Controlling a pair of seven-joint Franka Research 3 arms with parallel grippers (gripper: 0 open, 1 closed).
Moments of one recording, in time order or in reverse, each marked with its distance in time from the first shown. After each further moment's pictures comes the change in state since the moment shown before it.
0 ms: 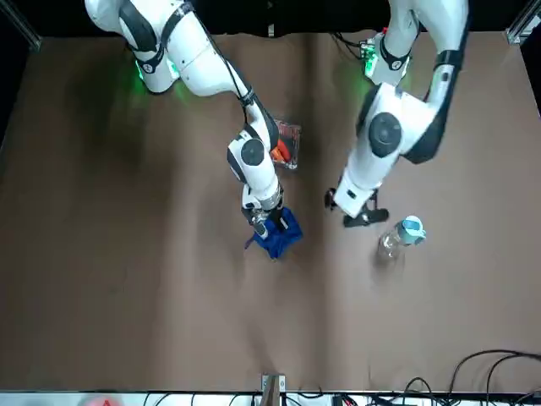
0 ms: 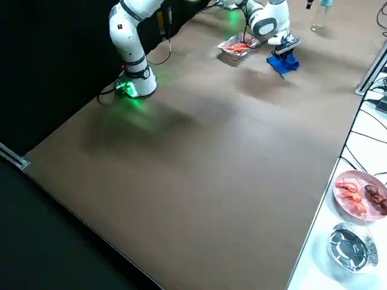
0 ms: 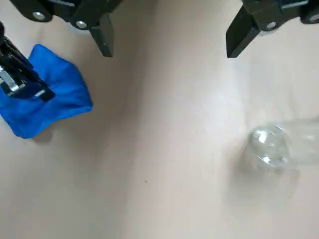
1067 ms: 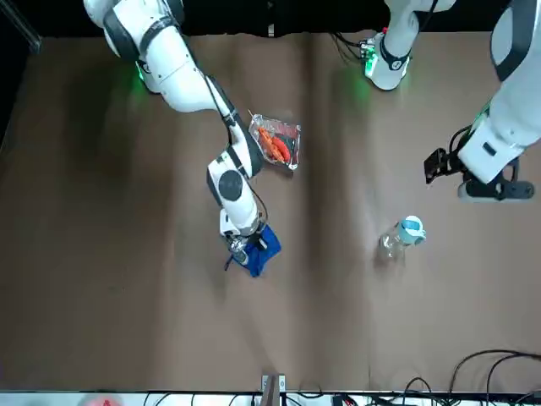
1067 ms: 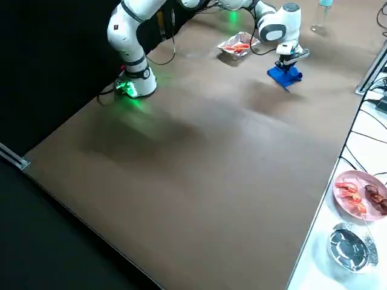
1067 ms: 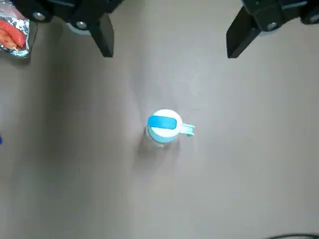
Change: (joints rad) left arm 0.301 -0.213 0.000 0.196 0.025 -0.404 0.468; right arm -0.172 -0.015 0.040 0.052 0.000 -0.244 -0.259
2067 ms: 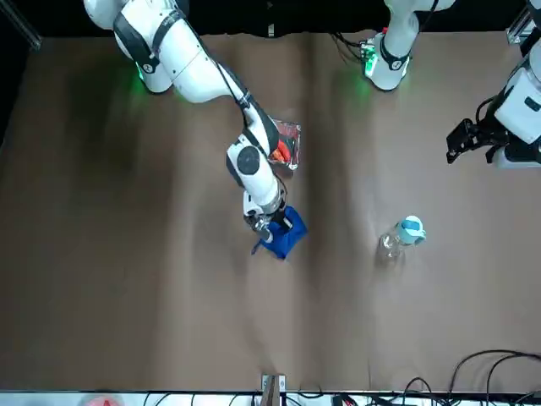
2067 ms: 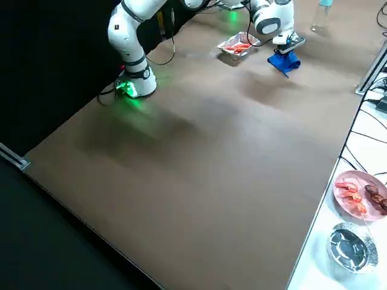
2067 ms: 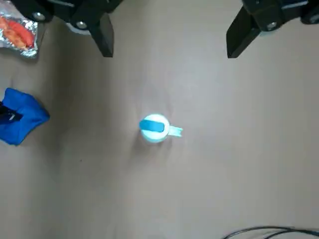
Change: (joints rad) left arm 0.054 -0.096 -0.007 0.000 -0.017 -0.034 0.008; right arm 0.046 0.019 0.112 0.000 0.000 0.172 0.093
